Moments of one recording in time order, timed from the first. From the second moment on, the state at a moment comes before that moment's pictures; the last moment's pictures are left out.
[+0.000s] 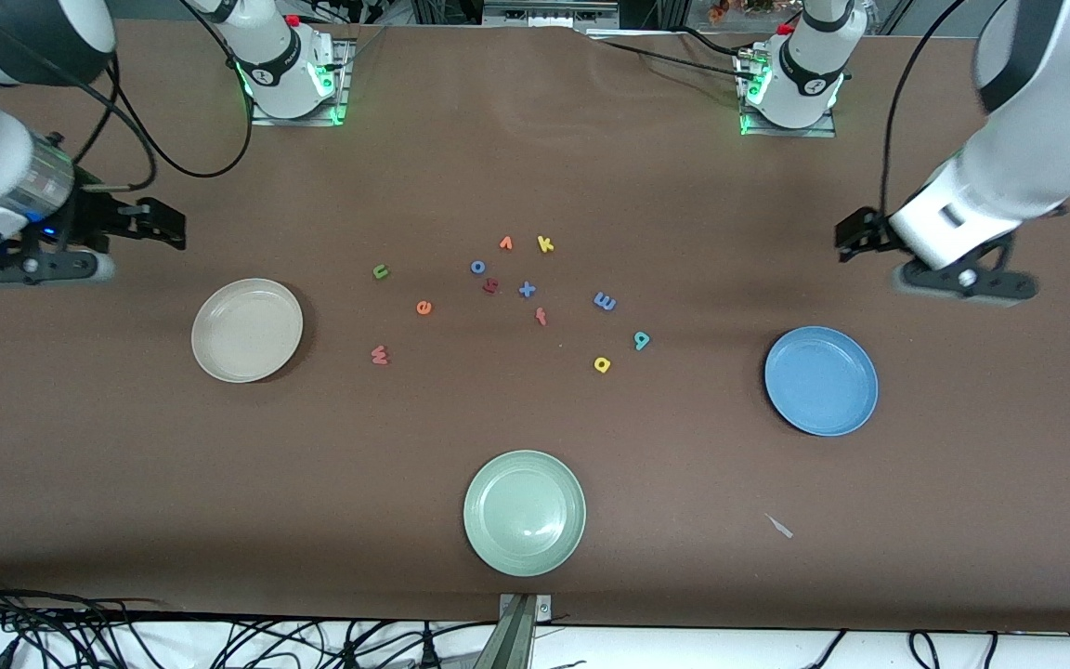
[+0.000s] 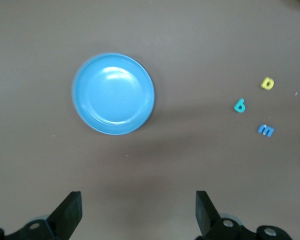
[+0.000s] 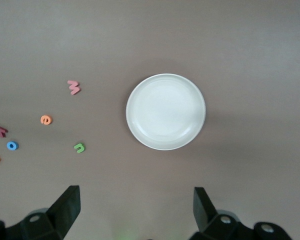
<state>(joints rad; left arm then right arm) -0.09 0.15 -0.13 -1.64 0.02 1.62 -0.07 0.19 0.10 -0.05 -1.66 -0.02 1.62 0.03</state>
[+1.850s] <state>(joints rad) -0.54 0.54 -0.16 -1.89 -0.10 2.32 -1.49 0.41 0.59 -0.02 -1.93 -0.02 2.54 0.12</state>
